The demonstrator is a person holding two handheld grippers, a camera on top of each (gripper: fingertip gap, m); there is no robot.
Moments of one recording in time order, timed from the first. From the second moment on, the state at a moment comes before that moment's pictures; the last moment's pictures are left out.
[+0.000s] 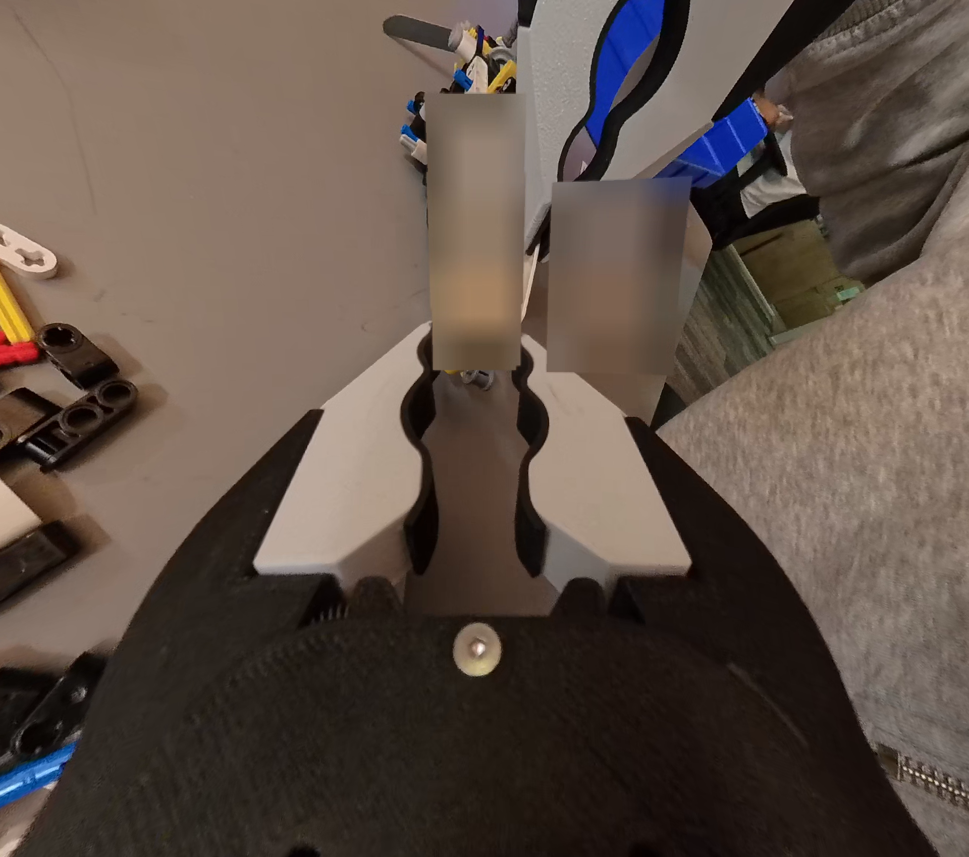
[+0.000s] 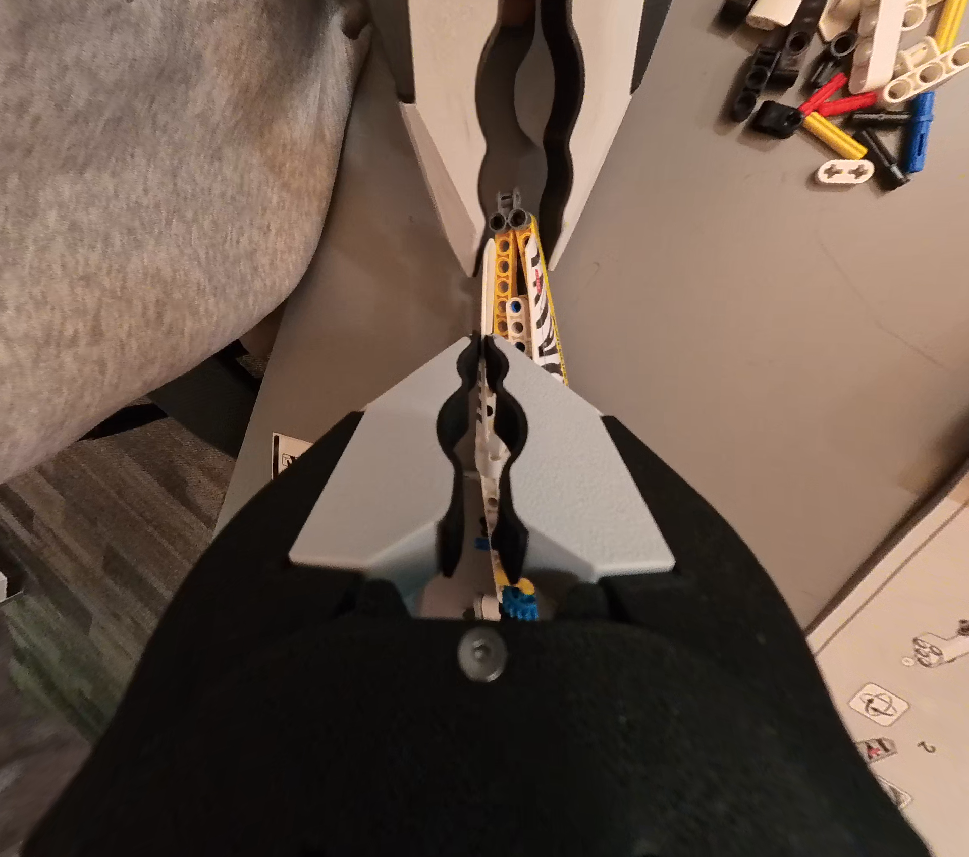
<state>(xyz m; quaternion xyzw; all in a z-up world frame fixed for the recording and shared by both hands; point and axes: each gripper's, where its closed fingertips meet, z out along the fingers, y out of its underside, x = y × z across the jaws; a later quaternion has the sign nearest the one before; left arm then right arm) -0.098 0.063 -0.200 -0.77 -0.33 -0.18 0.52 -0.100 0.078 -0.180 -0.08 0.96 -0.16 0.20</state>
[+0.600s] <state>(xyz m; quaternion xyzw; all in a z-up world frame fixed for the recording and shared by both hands) -0.098 0.064 -0.201 -0.77 -0.33 -0.19 0.51 -0.106 0.094 -0.172 -0.05 0.98 -0.15 0.14</state>
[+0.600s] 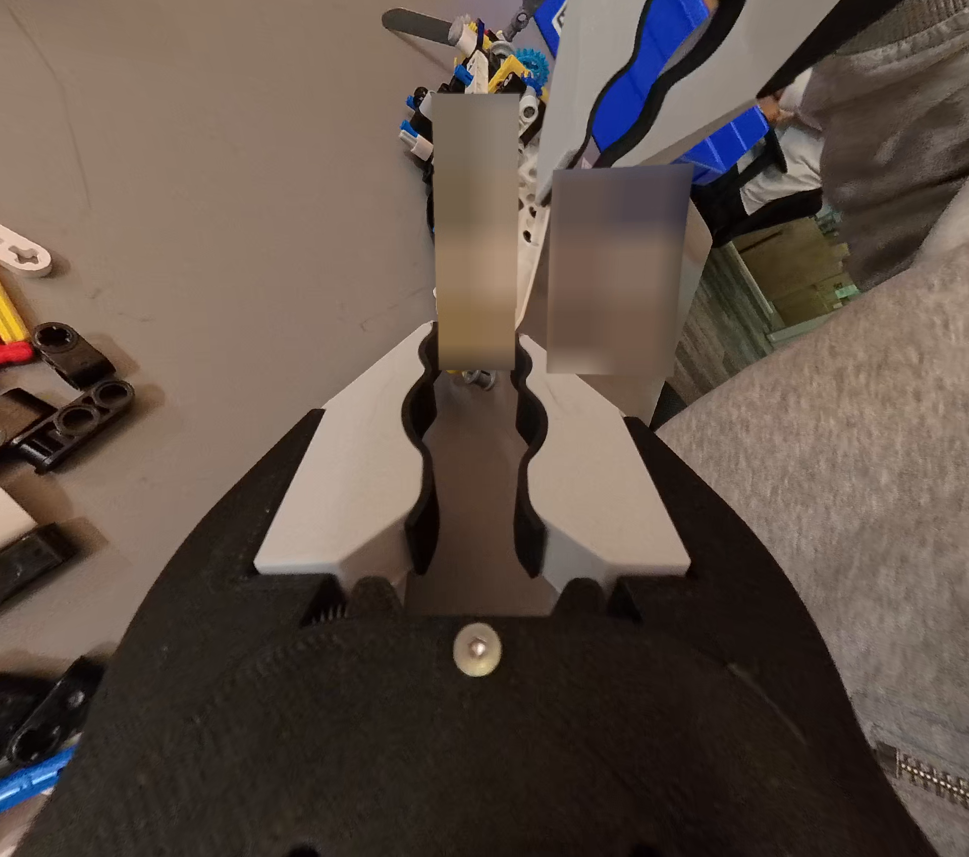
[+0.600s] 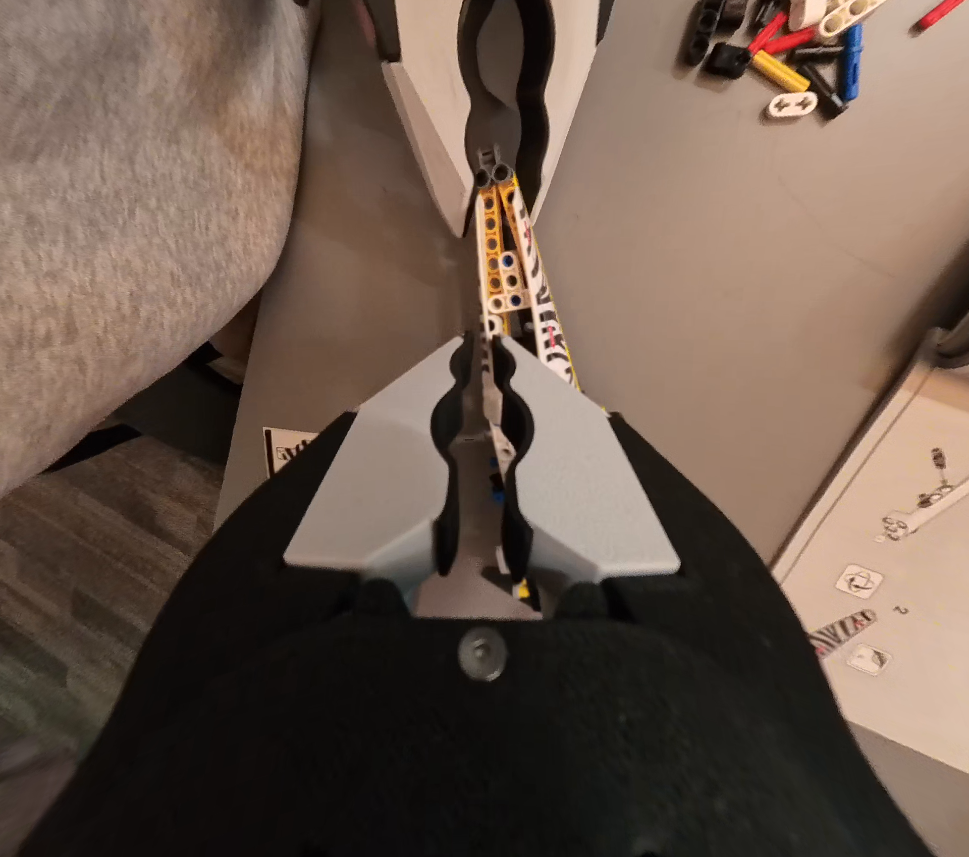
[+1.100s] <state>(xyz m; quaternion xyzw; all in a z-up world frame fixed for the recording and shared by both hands) -0.097 0.064 -0.202 -0.77 -0.33 -0.19 0.51 -0.107 0.097 -0.176 -0.06 0.98 -0.13 0.14</state>
